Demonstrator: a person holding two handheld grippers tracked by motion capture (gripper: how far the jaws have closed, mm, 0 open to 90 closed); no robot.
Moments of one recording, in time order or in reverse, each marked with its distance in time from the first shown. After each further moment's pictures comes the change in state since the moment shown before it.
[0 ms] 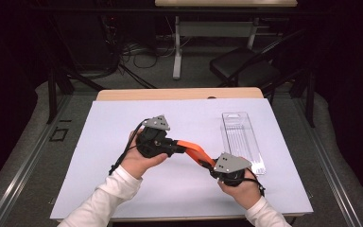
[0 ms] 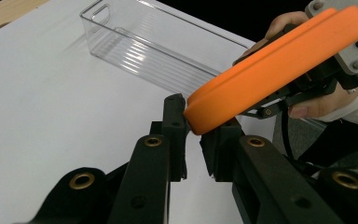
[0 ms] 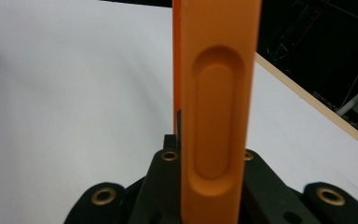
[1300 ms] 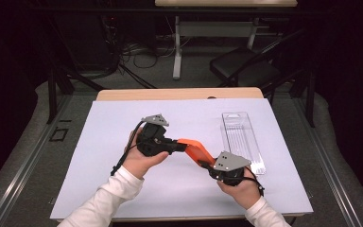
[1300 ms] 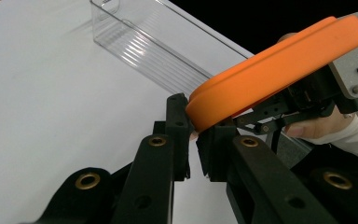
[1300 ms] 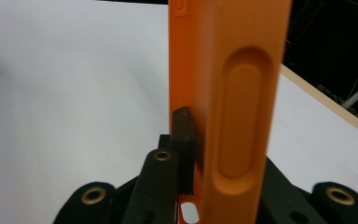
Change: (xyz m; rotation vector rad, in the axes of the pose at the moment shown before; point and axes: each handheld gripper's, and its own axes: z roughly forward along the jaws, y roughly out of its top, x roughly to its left) left arm 0.002 0.000 0.002 -0.004 0.004 -0.147; right arm -0.001 0.001 0.002 0.015 0.006 0.037
